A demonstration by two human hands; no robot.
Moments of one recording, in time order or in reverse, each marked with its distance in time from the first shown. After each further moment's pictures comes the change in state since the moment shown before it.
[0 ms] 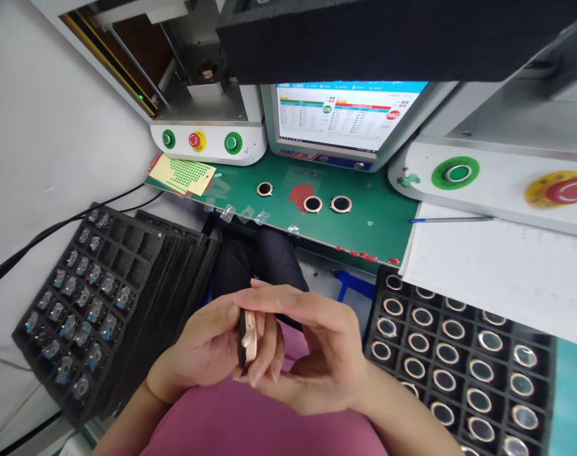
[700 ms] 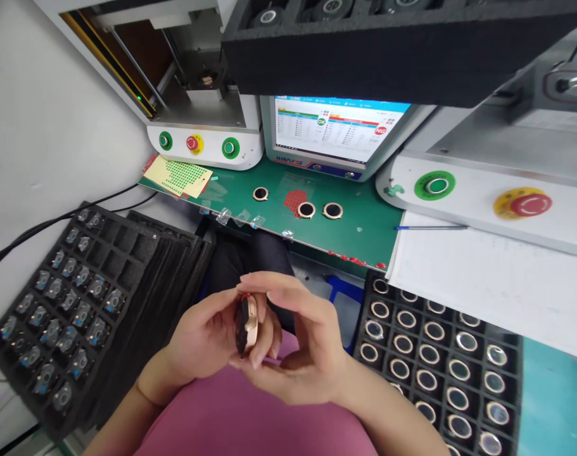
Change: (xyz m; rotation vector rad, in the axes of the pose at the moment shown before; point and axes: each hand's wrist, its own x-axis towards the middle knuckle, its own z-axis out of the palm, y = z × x) left_hand 0.001 0.005 -0.006 -0.006 -0.038 -0.057; right_hand -0.004 -0.004 0.005 -0.183 0.071 0.148
